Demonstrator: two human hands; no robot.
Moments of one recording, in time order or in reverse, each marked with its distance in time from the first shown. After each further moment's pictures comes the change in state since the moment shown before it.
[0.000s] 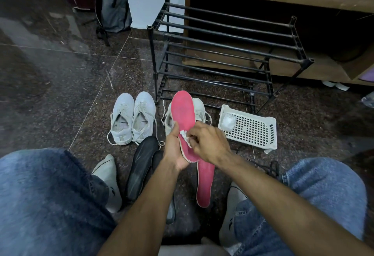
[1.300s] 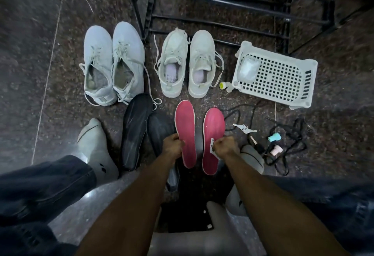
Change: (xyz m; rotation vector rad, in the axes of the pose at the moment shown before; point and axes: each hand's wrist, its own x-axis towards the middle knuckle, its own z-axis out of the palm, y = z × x) left_hand 0.103 -0.054 -0.163 0.843 0.690 -0.241; right_hand -0.012 0.145 0.235 0.386 -0.377 1.165
